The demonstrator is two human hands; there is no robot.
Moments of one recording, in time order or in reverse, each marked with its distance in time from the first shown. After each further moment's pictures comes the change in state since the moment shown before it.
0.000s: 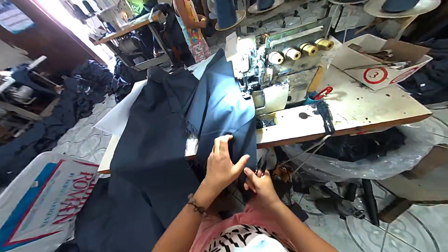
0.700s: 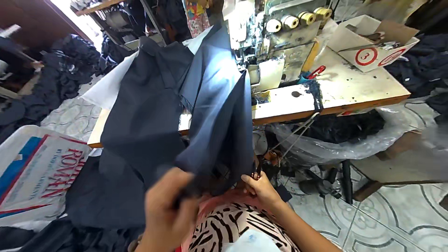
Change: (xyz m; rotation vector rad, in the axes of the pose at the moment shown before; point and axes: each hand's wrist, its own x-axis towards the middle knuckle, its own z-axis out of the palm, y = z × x) left_hand -0.115 0.046 -0.126 -0.282 0.099 0.157; right_hand -0.070 0.017 -0.043 -0.084 -0.126 0.160
